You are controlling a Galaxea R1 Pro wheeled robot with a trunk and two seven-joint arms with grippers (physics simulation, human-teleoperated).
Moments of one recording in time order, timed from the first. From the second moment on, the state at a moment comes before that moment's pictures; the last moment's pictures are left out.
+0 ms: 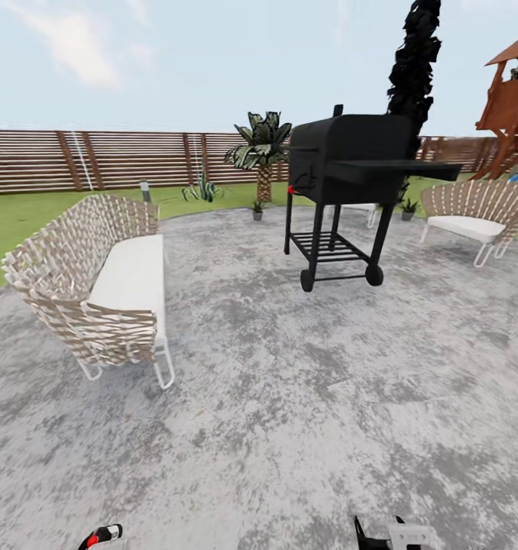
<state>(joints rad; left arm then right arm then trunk) -0.19 0.08 0.10 -0.30 0.00 -0.69 0.11 -0.22 -0.06 -0.02 -0.34 0.00 -0.60 0.00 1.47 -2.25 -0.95</state>
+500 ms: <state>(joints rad) -0.19 0.08 0.10 -0.31 0.00 -0.69 0.11 -0.22 -0.06 -0.02 -0.34 0.00 -0.60 0.00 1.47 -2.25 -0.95</state>
